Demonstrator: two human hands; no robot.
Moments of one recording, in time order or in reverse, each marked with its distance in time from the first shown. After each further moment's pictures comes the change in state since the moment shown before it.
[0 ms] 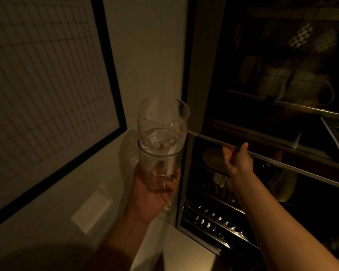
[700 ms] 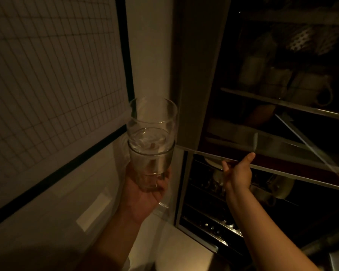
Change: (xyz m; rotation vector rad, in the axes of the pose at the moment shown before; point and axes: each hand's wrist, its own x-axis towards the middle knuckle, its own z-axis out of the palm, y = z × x) left_hand -0.029 0.015 -0.017 -0.065 0.040 0.054; right_hand -0.050 0.032 -0.015 -0.035 0.115 -0.175
